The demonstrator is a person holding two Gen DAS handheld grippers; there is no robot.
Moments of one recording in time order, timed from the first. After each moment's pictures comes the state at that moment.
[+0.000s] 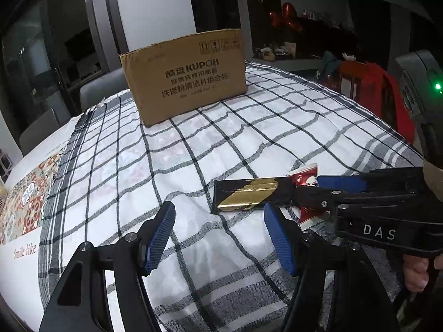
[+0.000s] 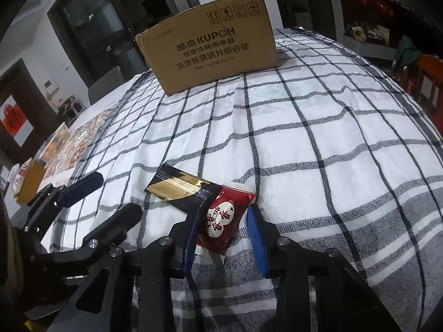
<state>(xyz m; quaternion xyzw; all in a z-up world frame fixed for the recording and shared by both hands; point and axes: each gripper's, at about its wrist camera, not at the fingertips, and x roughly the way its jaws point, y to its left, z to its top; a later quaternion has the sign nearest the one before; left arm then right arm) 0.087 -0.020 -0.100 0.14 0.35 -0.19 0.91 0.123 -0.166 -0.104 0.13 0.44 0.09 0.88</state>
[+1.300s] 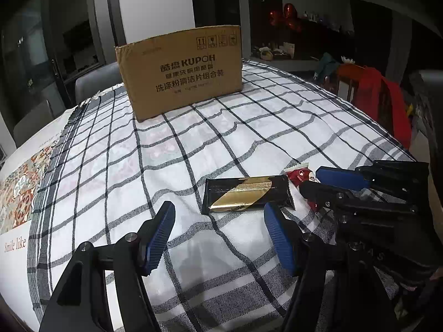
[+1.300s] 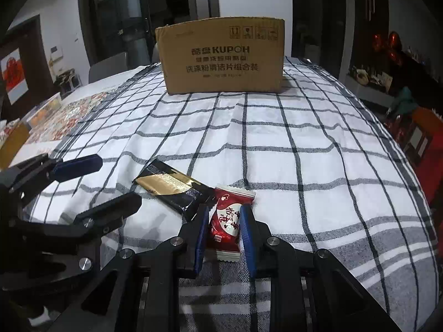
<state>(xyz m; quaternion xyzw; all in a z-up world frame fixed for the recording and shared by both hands) 0.091 -0.024 -0.103 0.12 0.37 -0.20 0.90 0.112 -0.157 -0.096 0.01 0.40 0.06 0.91</state>
